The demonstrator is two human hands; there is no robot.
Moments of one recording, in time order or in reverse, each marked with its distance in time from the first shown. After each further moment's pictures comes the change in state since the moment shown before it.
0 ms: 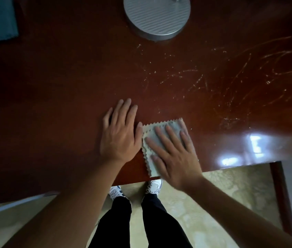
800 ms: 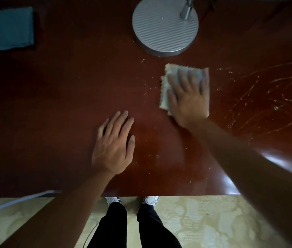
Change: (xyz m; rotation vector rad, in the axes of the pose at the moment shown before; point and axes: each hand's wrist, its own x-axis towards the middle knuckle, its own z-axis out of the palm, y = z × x) left_hand 0.000 0.002 0.001 0.040 0.014 -0.027; right_hand 0.162 0.105 -0.048 -0.069 0.074 0.185
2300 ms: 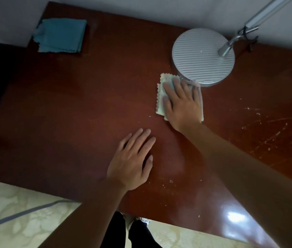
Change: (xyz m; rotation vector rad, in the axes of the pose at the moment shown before) left_hand -0.001 -0.001 -0.005 -0.054 -0.056 -0.024; right_hand 0.072 -0.066 -0.005 0.097 -0.024 -0.198
